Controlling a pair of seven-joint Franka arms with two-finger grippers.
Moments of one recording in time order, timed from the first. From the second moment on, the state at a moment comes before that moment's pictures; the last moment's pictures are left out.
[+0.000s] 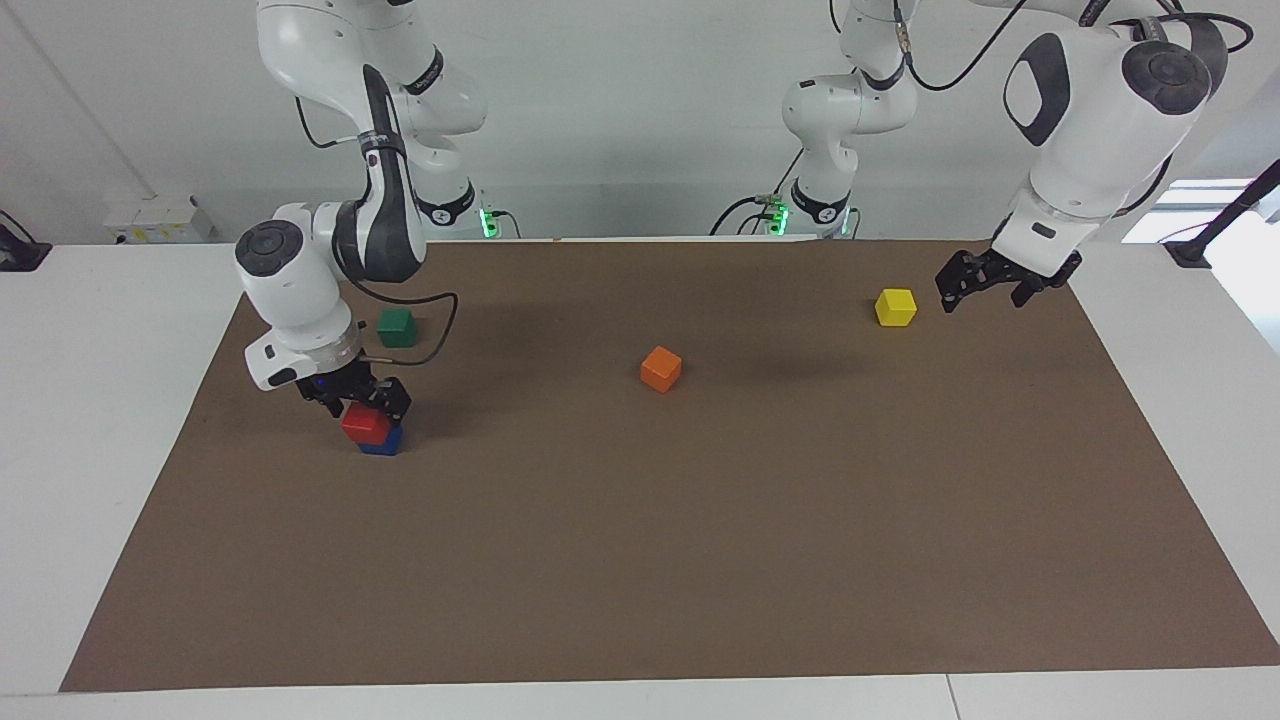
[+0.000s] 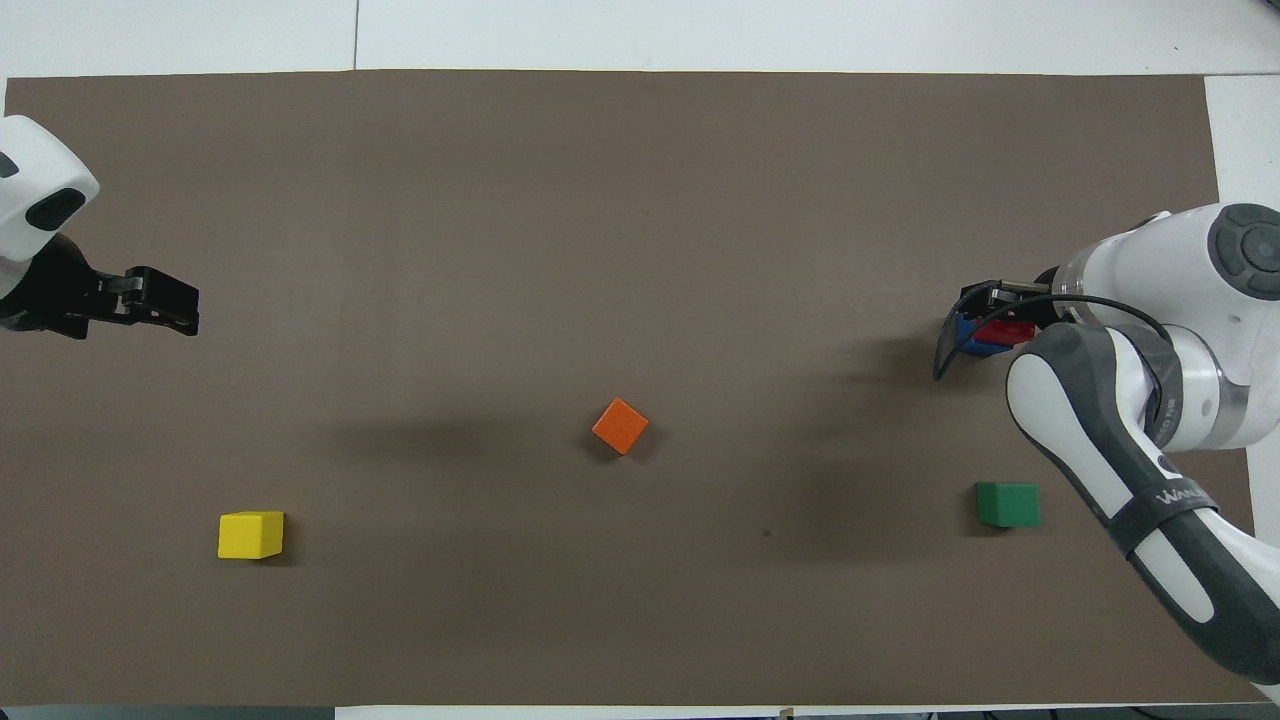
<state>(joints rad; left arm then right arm) 0.01 0.05 -0.07 -1.64 0.06 1.59 -0.03 -0.04 0.16 0.02 -2.06 -0.03 2.27 0.22</state>
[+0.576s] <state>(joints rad) 0.01 0.03 -0.08 -1.63 0.06 1.59 -0.03 -0.03 0.11 0.03 -1.81 -0.03 1.91 0.20</state>
